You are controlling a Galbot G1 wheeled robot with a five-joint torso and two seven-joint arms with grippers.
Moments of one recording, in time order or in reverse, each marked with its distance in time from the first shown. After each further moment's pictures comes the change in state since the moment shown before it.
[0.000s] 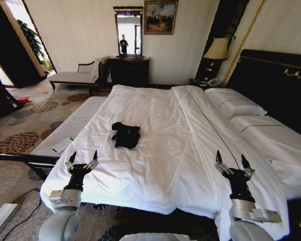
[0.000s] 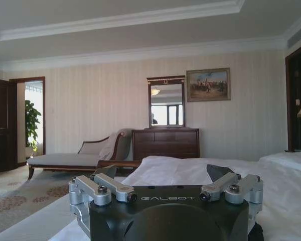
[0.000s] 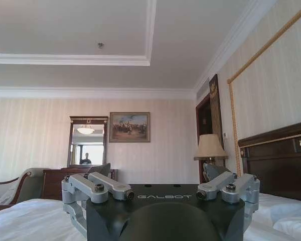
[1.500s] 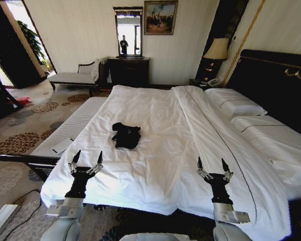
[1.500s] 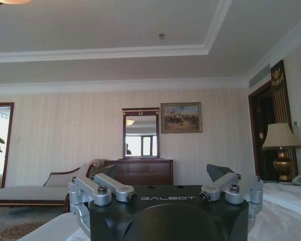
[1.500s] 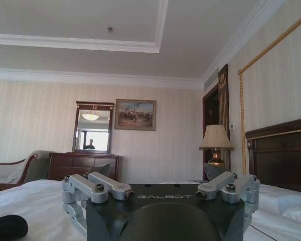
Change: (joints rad) left arm 0.037 -0.007 0.000 0.005 -0.041 -0.181 0.142; right arm 0.005 0.072 -0.074 -0.030 -0.151 -0.010 0.008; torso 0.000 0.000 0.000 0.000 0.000
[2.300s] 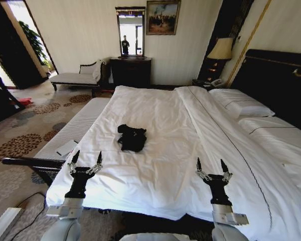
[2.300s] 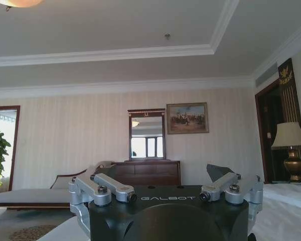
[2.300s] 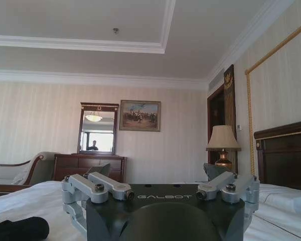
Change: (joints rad) left arm 0.003 -0.008 -0.001 -0.008 0.015 -0.004 -0.011; right arm -0.007 0.016 -0.013 -0.003 -0.017 0.020 -0.004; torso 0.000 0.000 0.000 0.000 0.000
